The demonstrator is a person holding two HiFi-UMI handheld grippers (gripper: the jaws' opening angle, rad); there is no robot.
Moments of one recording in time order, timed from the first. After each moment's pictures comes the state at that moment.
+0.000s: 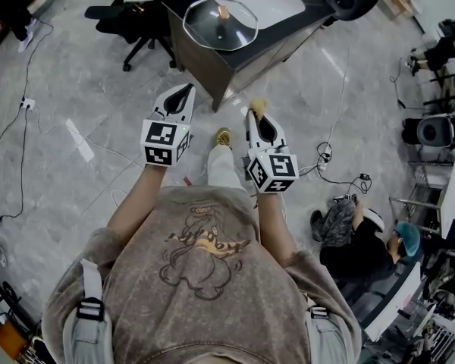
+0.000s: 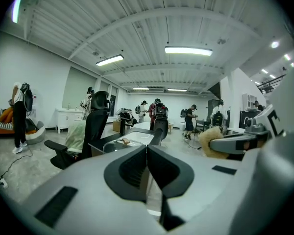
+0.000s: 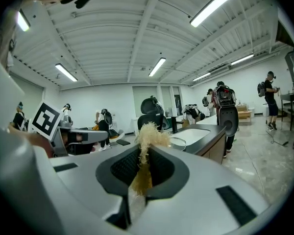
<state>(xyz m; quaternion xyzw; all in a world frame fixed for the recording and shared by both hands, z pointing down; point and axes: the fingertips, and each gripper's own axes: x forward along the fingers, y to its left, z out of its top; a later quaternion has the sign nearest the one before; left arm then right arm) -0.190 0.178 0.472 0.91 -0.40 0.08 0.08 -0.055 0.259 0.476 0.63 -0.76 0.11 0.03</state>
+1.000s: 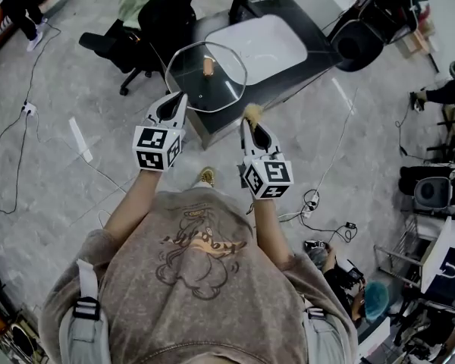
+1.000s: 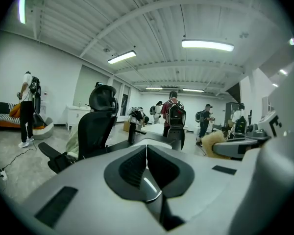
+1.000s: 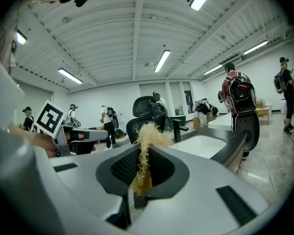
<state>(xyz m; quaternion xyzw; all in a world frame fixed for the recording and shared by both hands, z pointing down) -0.103 -0.017 0.457 0.88 -0.46 0.07 0.11 0.052 0.051 0.461 0.57 -0.81 0.12 0.04</state>
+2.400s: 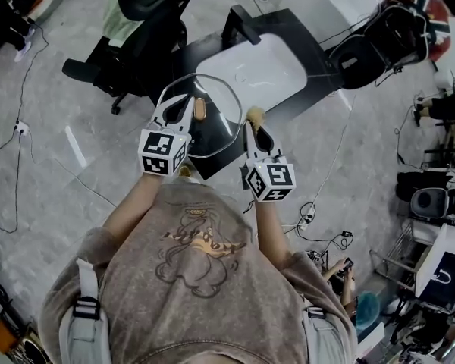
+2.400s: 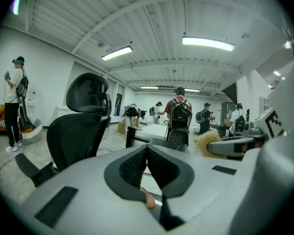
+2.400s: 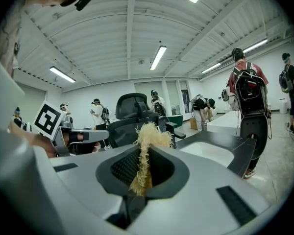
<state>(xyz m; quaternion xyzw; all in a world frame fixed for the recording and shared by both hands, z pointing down) -0.060 -0.159 0.457 0.90 -0.43 0.07 0.10 0.081 -0.091 0.463 0.59 -0.80 0.13 0.04</state>
